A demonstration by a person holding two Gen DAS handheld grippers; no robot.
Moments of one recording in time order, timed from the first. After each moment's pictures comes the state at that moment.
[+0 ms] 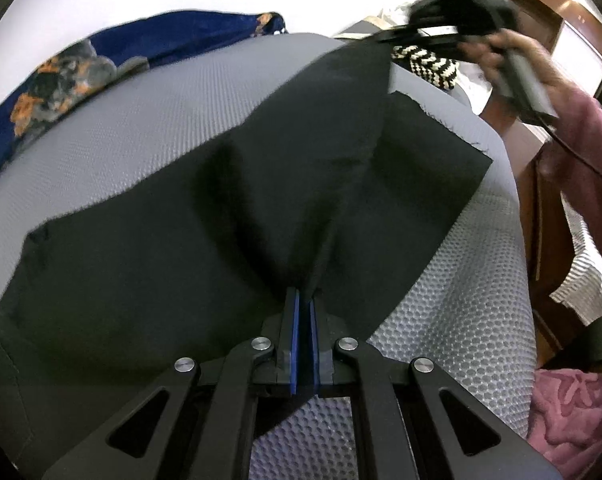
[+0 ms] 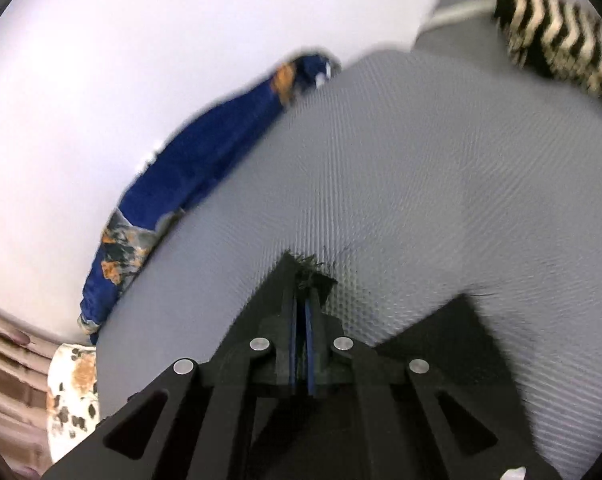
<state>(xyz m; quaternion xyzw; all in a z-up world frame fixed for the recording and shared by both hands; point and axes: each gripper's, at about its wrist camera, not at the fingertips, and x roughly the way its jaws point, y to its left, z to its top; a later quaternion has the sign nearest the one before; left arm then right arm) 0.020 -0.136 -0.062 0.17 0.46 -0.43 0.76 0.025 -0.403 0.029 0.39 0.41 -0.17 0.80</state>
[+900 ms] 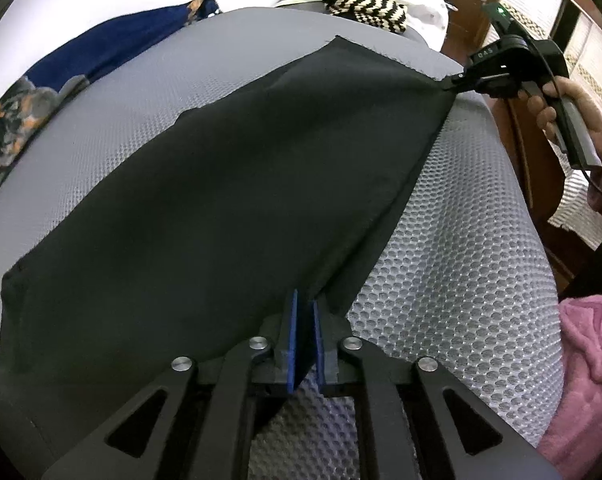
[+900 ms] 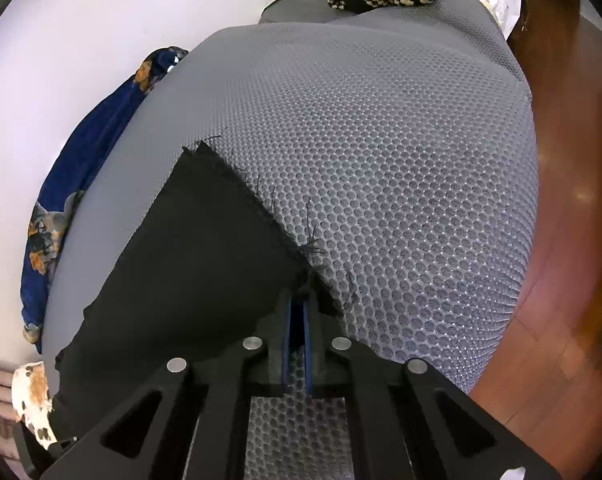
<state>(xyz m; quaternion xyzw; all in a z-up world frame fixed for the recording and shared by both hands) 0.002 -0.151 -0.080 0.26 0.46 -0.48 0.70 -0.157 -0.396 -0.023 0.42 0.46 -0.31 0.72</state>
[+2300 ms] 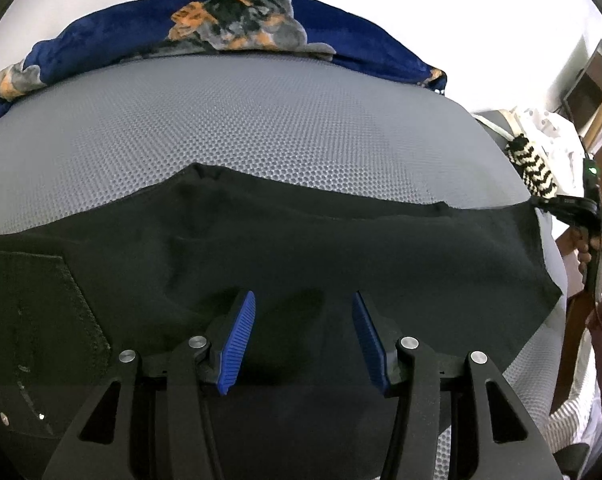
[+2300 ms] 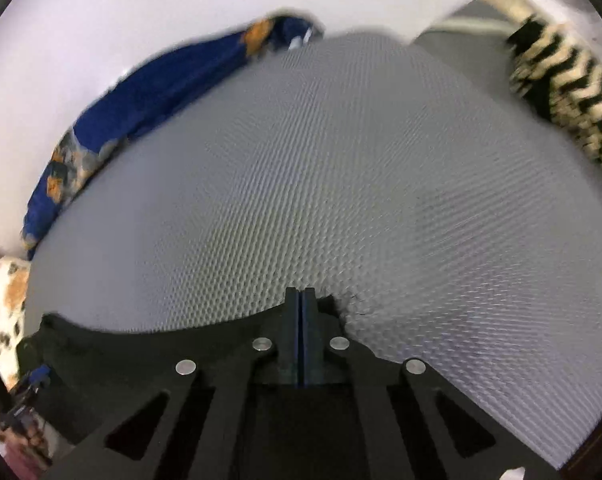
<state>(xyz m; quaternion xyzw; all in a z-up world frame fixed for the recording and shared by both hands) 0.111 -0.029 -0.062 -0.01 0.51 -0.25 0.82 0.020 -0.446 -0.011 0.27 0.52 -0.17 0.80</state>
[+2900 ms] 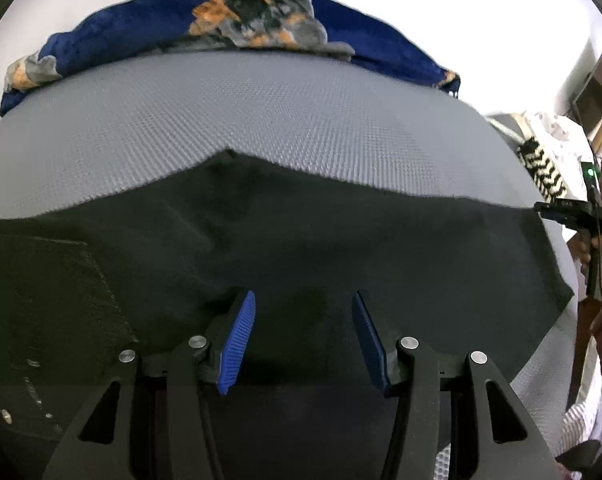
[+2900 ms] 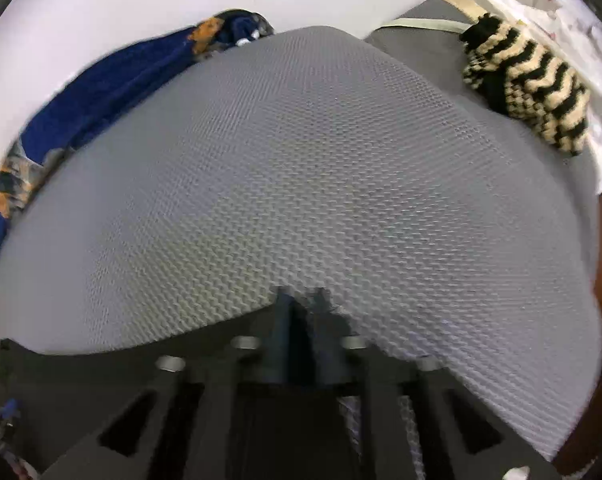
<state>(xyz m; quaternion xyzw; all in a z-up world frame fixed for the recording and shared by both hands) 0.110 -0.010 -0.067 -0.01 0.50 -0.23 0.83 0.025 -0.444 -0.032 0.23 0.54 -0.26 0.76</state>
